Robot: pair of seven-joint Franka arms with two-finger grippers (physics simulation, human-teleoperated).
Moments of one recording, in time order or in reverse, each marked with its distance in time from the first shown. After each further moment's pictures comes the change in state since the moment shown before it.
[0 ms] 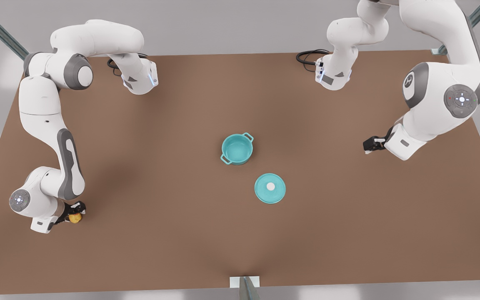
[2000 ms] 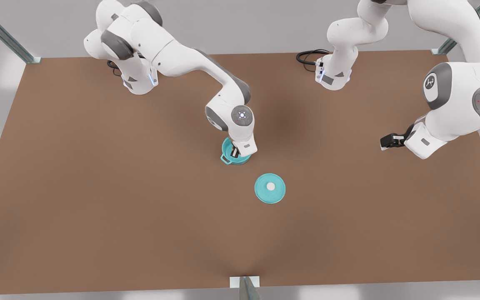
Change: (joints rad) left arm 0.069 -0.005 0.027 -0.002 -0.007 -0.042 0.143; right arm 1.020 -0.244 0.119 -0.083 0.013 -0.250 0.457
